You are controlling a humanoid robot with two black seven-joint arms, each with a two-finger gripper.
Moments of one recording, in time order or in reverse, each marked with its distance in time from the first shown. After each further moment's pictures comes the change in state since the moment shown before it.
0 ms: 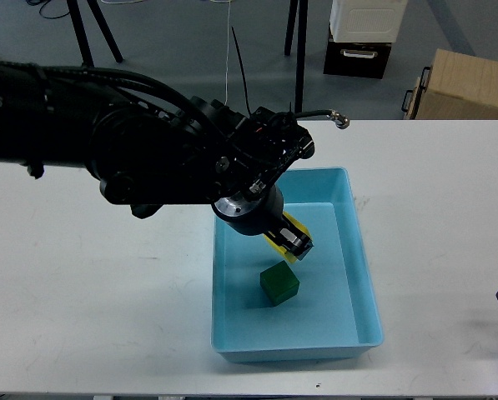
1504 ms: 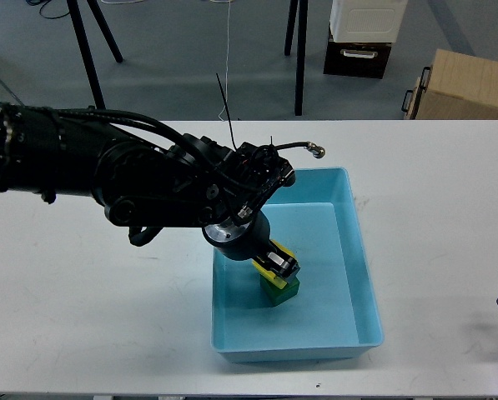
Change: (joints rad) left arm 0.147 0.000 -0.001 0.040 0.005 0.000 0.009; right arm -0.008 0.002 -0.003 -0.019 -0.017 0.000 0.000
